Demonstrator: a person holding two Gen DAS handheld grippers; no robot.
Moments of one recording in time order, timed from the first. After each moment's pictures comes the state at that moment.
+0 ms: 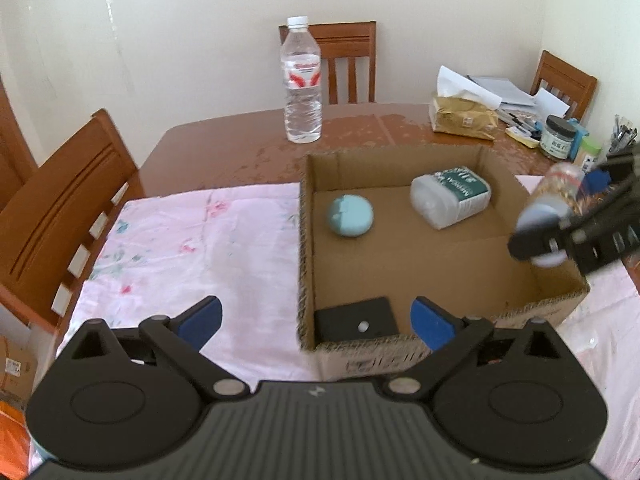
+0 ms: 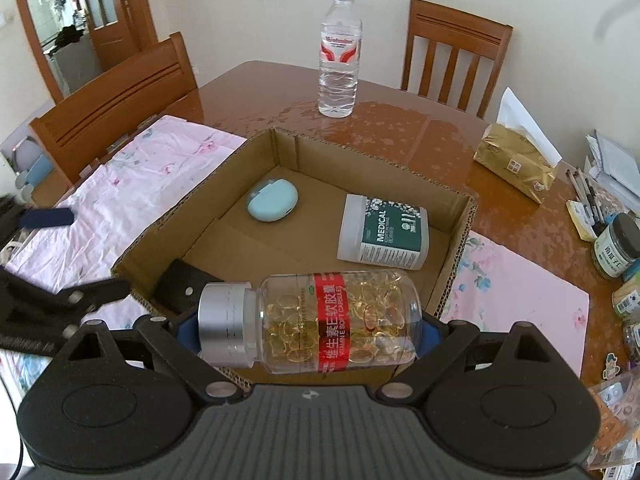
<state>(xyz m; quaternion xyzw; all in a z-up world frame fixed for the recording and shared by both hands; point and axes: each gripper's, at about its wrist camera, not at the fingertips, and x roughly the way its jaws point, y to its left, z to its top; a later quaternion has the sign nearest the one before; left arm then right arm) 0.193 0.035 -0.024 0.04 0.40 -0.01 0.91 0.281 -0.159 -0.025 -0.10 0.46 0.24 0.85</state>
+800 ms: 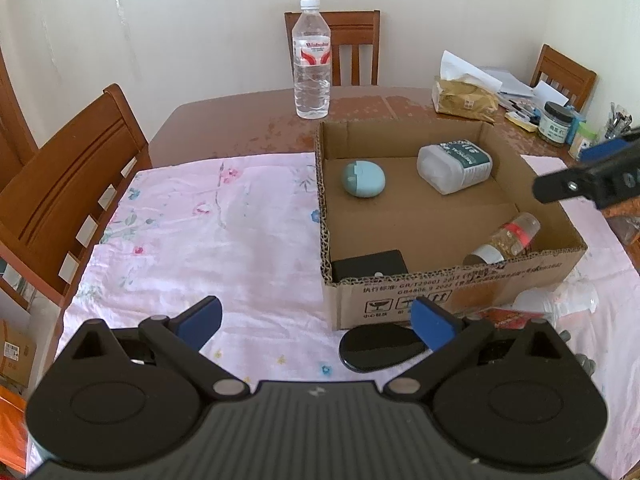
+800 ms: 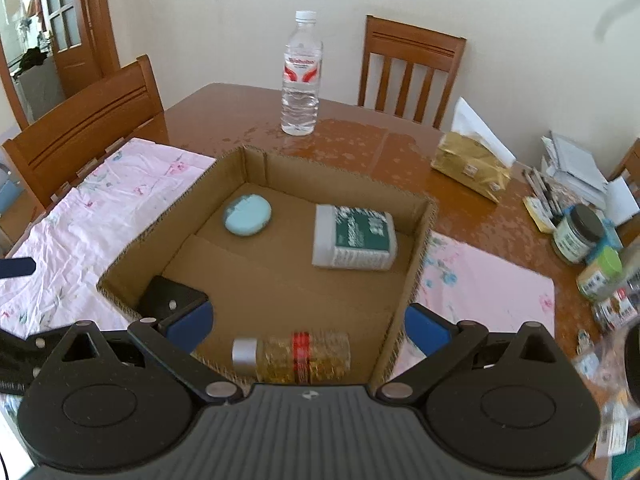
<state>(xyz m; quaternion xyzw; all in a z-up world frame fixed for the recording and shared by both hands) 0.164 0.053 -0.035 0.03 0.42 -0.01 0.91 0.250 -0.163 -0.015 -0.09 0.44 0.18 0.88</state>
